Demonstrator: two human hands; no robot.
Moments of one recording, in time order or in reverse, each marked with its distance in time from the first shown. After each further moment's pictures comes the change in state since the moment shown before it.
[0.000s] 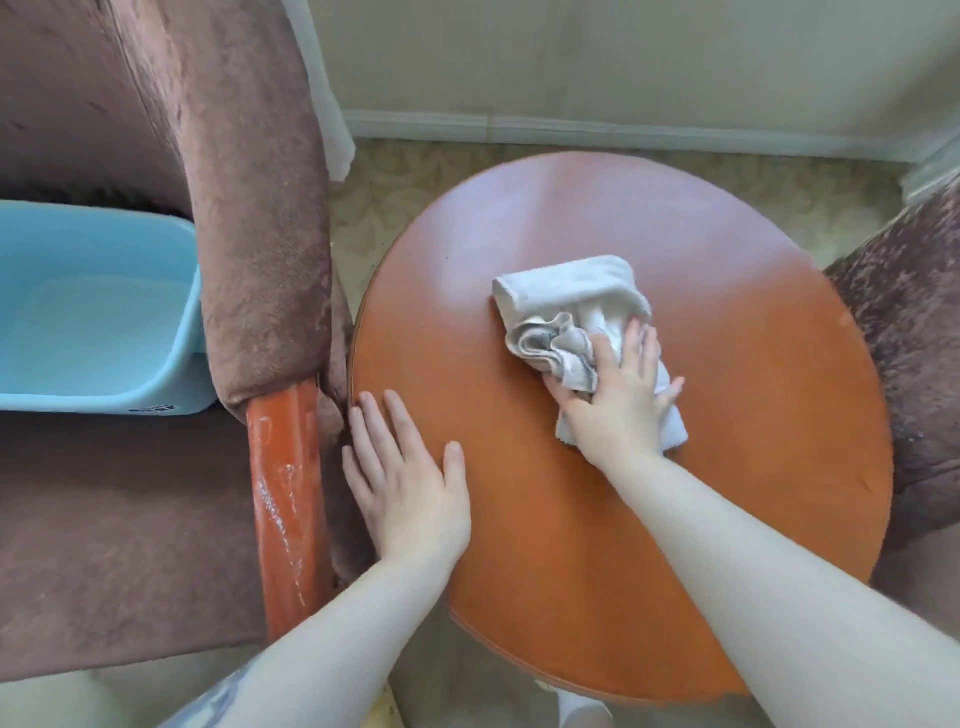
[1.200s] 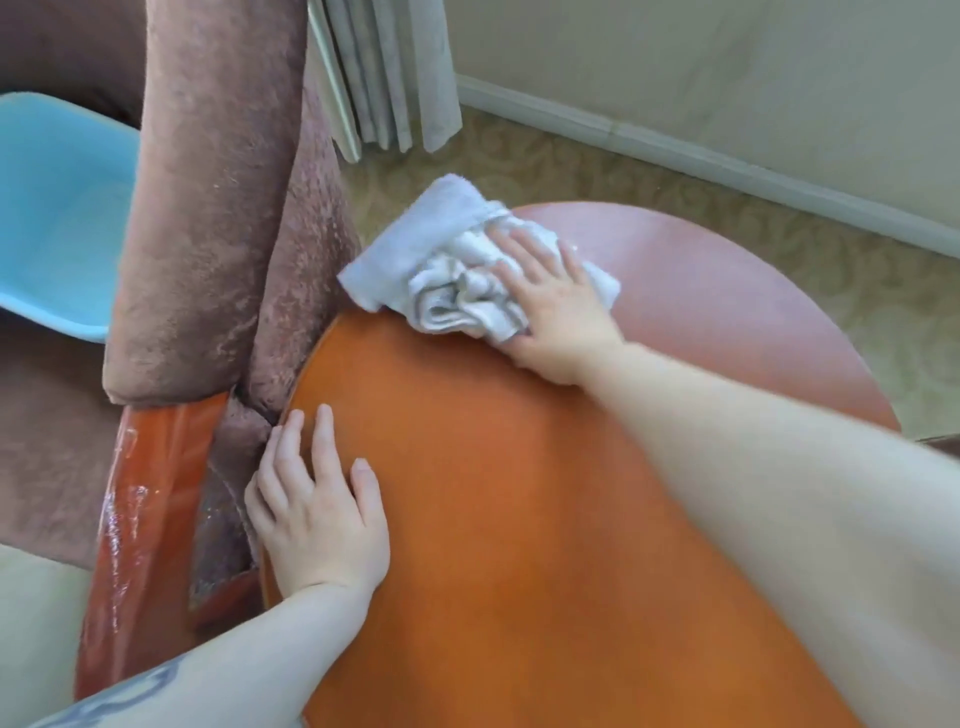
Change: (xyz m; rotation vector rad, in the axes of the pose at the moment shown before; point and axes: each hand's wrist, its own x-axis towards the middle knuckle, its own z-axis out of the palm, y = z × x) left_hand 0.019 0.032 0.021 0.071 0.315 -0.337; right_hand 0.187 -0.070 -0.008 -0.167 -0.208 -1.123
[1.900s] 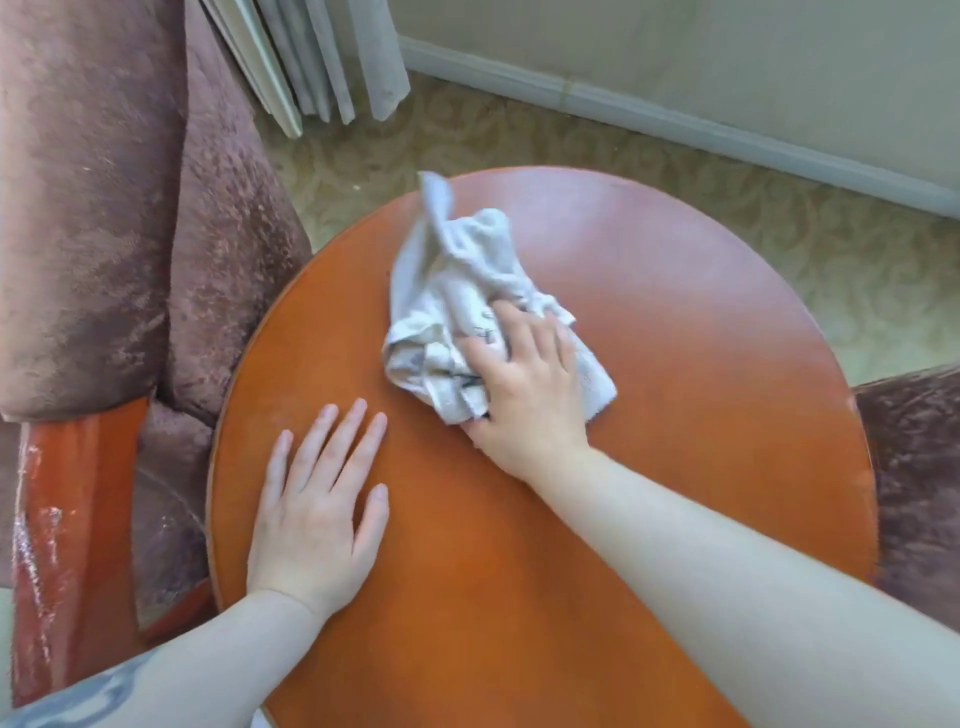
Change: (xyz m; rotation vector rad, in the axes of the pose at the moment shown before) left_hand 0.000 0.003 -0.009 0.082 -0.245 0.592; right_hand -0.086 -0.053 0.010 0.085 0.222 0.279
